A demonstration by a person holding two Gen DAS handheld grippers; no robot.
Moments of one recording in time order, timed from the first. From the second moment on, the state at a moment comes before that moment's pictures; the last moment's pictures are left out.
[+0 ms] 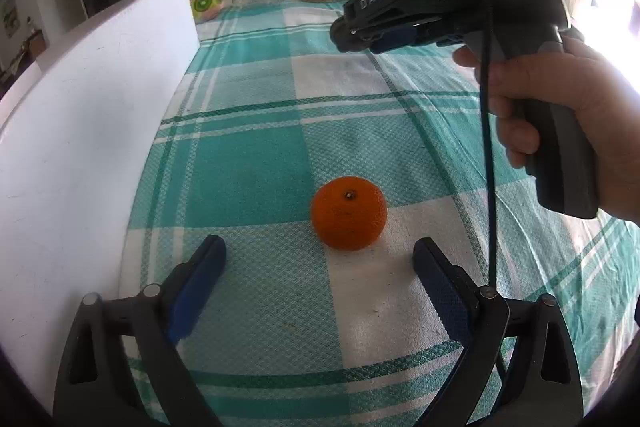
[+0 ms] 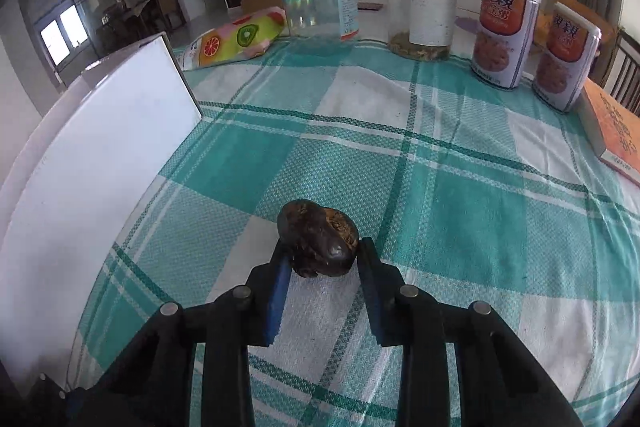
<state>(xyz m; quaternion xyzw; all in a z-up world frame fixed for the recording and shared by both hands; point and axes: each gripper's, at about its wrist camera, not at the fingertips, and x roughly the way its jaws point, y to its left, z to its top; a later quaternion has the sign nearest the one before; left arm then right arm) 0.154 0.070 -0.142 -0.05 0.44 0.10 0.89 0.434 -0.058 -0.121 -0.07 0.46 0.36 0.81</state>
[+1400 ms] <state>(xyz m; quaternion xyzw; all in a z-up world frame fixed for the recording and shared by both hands) 0.154 0.069 -0.142 -0.05 0.44 0.10 0.89 0.310 -0.198 -0.097 -0.07 0.45 0.23 0.86</state>
